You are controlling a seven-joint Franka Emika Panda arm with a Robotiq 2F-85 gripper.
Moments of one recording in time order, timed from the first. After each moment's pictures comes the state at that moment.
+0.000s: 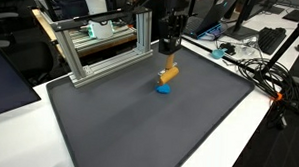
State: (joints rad) arm 0.03 0.24 -0.03 -1.94 -0.13 2.34 -0.04
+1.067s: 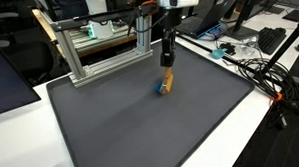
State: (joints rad) arm -0.05 0.28 0.04 -2.04 -0.08 2.51 -0.52
